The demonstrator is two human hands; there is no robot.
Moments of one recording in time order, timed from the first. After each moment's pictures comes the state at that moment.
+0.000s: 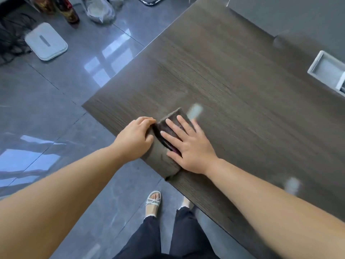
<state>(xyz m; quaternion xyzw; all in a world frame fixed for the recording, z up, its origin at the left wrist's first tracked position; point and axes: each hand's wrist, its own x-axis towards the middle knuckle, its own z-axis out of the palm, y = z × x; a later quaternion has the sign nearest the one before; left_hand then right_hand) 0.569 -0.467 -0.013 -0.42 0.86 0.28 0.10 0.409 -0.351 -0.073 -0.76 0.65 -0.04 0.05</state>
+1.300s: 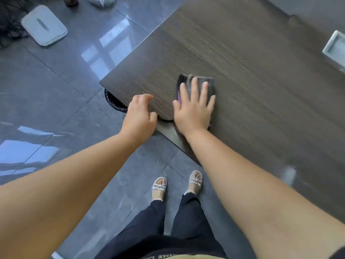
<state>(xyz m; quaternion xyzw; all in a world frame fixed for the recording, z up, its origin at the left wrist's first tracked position) 0.613 -0.458 -0.023 -0.50 0.78 0.35 -0.07 0.479 -0.407 -0.076 -0.47 0.88 -0.06 0.03</state>
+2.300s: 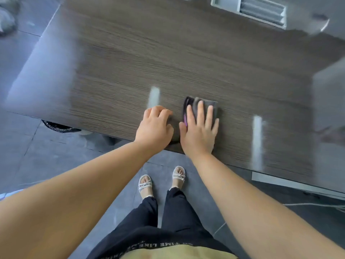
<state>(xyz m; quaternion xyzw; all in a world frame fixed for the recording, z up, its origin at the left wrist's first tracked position) 0.509 -0.306 -0.019 -0.25 0.92 0.30 0.06 0.445 -0.187 -0.072 -0.24 0.97 -0.06 0.01</state>
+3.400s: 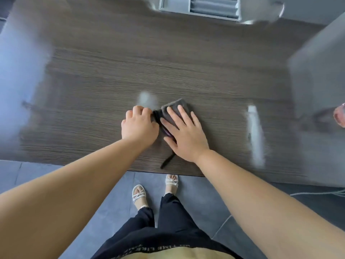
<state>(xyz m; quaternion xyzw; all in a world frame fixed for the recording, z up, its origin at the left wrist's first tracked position) 0.411 -0.254 -0.011 -0.28 0.93 0.20 0.15 0.359 -0.105 -0.072 -0.47 0.88 -0.03 0.02</state>
